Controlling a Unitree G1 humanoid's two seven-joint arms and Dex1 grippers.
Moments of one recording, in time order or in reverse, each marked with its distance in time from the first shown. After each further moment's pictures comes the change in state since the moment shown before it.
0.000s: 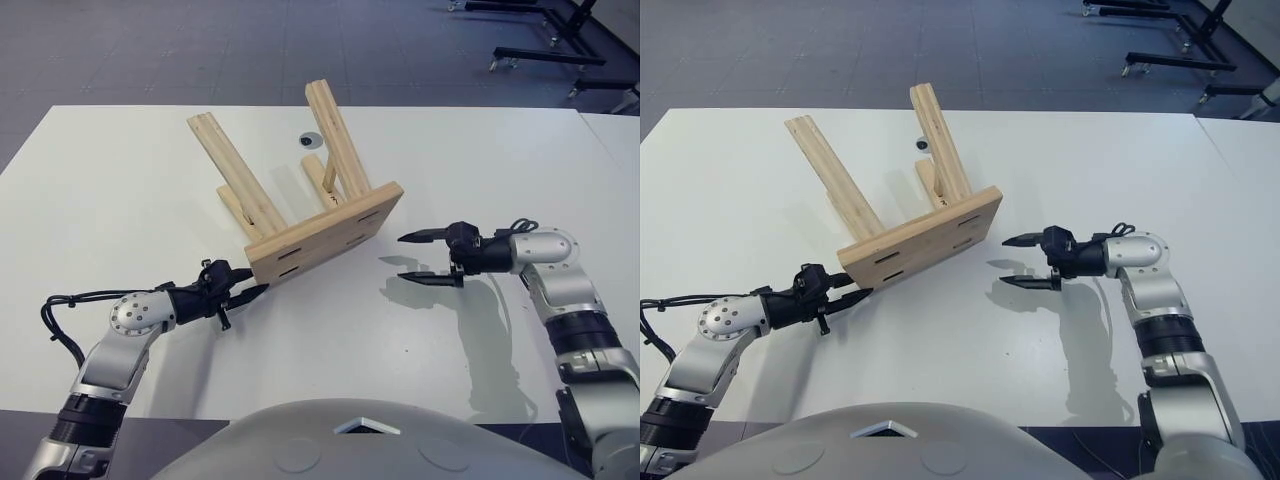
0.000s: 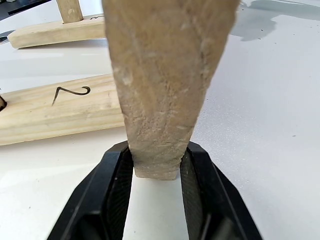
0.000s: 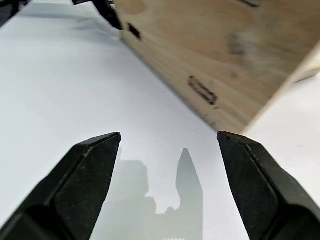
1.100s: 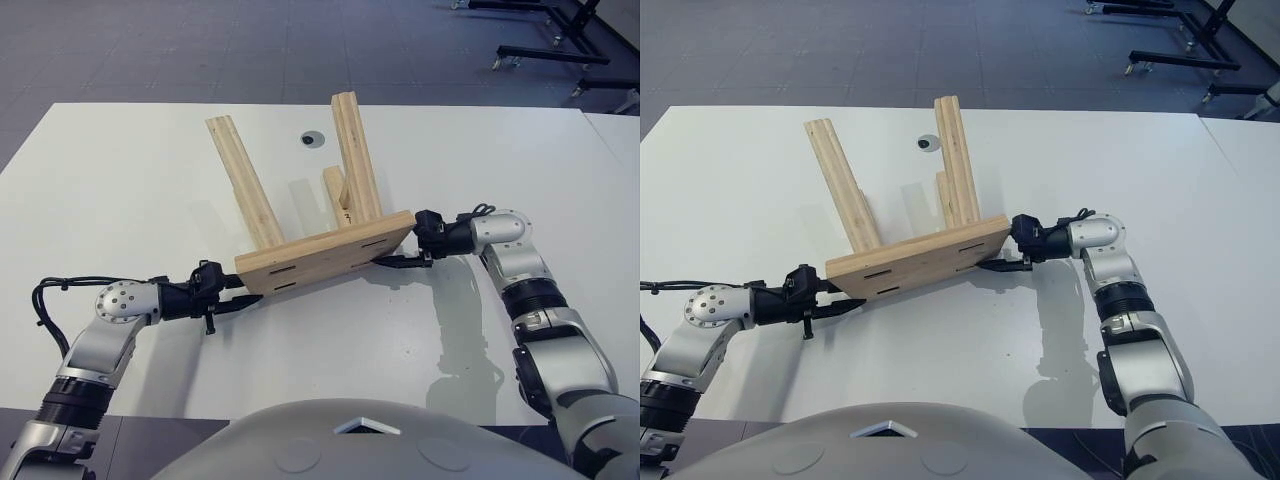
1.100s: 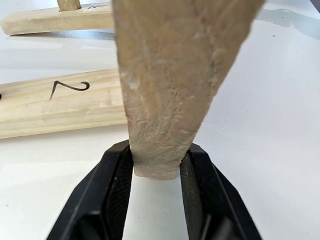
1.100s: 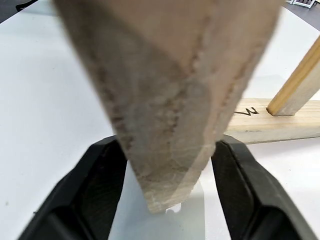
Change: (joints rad) left arm -0.051 0.074 -0.005 0.101 -0.073 -0.064 -0.192; right arm -0.164 0.142 0.064 0.240 -0.062 -0.138 0.087
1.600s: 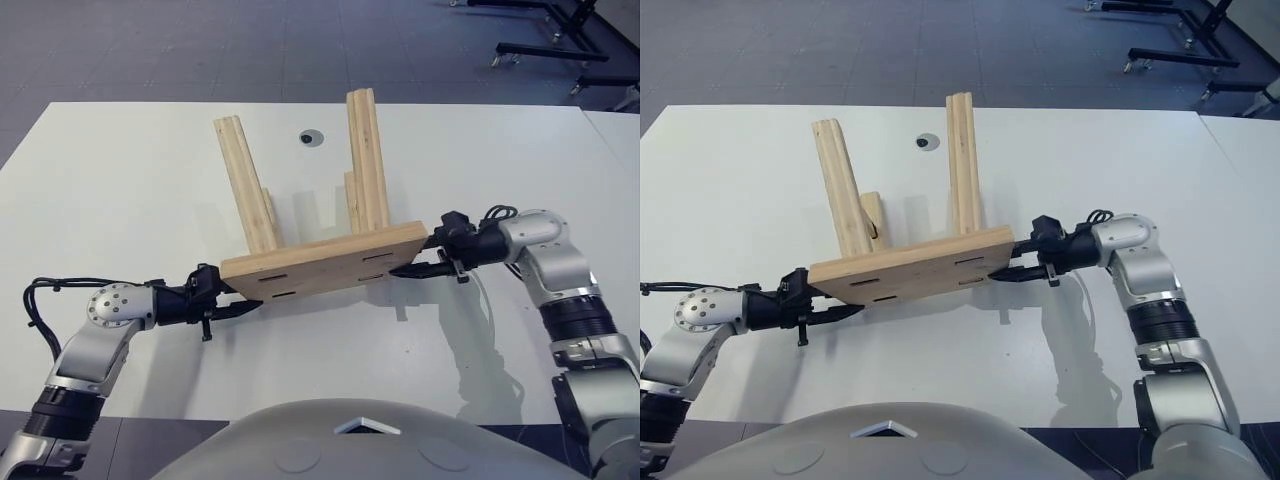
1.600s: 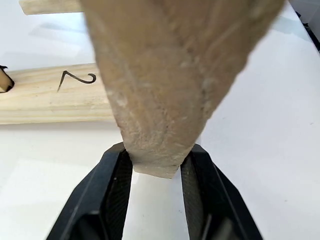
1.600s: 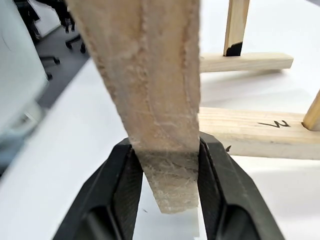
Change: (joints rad) left arm 0.058 0.041 0.060 -0.161 -0.062 0.111 -0.020; right arm 0.176 -0.200 -0.056 -0.562 0.240 0.550 0.097
